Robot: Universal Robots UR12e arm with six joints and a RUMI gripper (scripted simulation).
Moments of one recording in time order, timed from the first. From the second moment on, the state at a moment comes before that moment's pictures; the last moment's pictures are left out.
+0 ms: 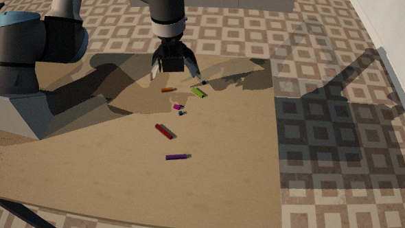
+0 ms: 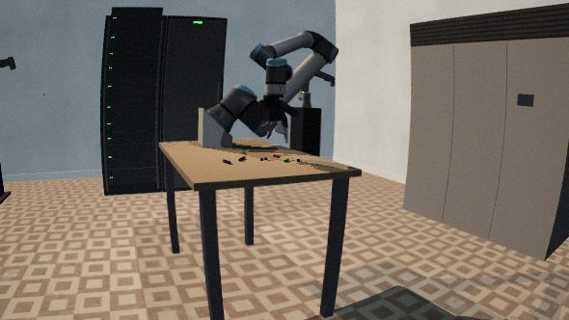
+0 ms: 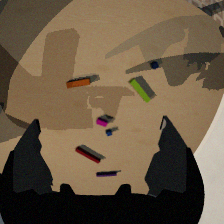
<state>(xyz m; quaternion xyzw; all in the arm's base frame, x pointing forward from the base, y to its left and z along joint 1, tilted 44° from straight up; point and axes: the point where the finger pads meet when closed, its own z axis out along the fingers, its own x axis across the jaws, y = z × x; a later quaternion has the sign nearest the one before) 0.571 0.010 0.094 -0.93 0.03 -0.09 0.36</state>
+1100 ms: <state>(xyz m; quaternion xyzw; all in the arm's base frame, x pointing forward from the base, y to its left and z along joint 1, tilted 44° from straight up) 0.564 -0.035 0.051 -0.86 -0.35 -0.23 0.29</state>
